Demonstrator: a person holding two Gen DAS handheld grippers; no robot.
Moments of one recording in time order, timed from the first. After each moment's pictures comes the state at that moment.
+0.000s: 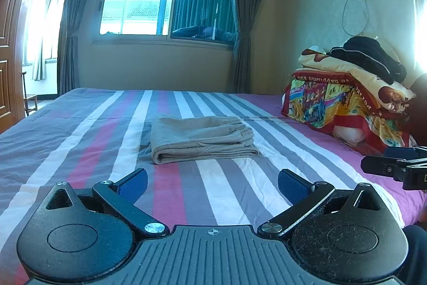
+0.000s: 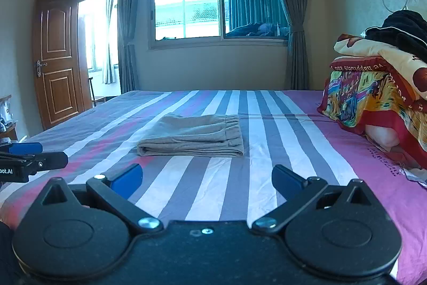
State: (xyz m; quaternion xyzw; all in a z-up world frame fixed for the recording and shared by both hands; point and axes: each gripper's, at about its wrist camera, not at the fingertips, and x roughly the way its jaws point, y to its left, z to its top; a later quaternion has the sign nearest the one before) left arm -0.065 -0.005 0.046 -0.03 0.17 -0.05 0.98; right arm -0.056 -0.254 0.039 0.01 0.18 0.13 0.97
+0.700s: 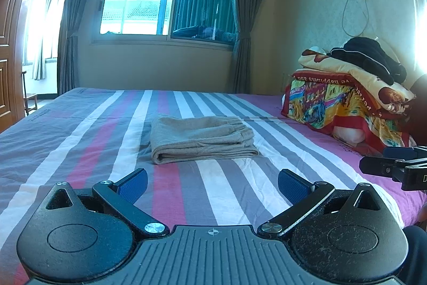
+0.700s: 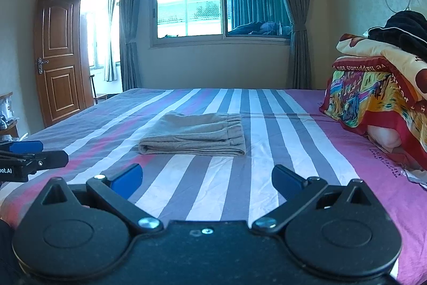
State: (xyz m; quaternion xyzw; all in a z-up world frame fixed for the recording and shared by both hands) left arm -0.064 -0.002 0.046 -0.03 0.16 -0.04 0.98; right arm -0.052 -0.252 0.041 0.00 0.19 0.13 0.97
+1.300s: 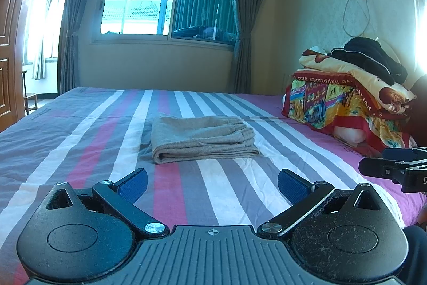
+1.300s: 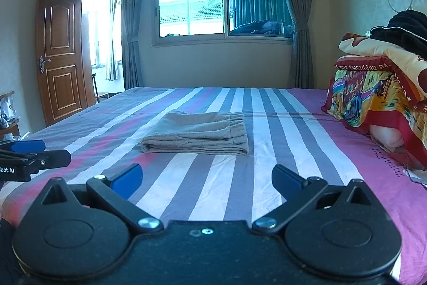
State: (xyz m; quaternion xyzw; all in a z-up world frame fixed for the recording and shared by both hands) left arm -0.064 -0.003 0.044 -0.04 0.16 -0.04 0.98; right arm -0.051 -0.254 0.041 0.00 0.19 0.14 0.97
